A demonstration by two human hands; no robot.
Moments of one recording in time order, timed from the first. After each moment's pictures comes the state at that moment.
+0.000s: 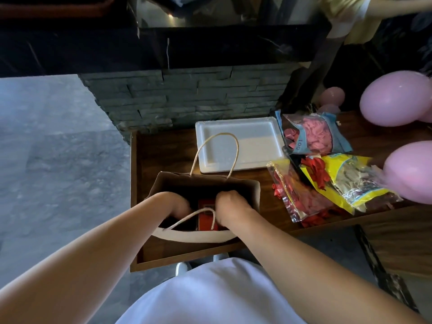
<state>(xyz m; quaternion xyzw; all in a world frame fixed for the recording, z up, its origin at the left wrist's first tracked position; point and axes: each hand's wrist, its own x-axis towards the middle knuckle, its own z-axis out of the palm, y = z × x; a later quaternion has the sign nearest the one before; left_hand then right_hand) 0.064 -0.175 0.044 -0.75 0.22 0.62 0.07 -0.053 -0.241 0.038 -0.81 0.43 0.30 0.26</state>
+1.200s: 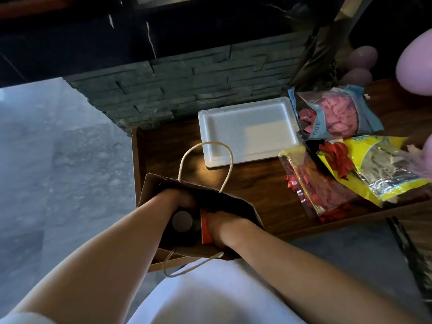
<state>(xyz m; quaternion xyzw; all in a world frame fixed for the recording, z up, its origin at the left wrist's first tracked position) 0.090 -0.212 -0.019 -0.77 0.13 0.62 0.08 -0.052 -0.237 0.000 -0.76 0.32 0.37 0.42</state>
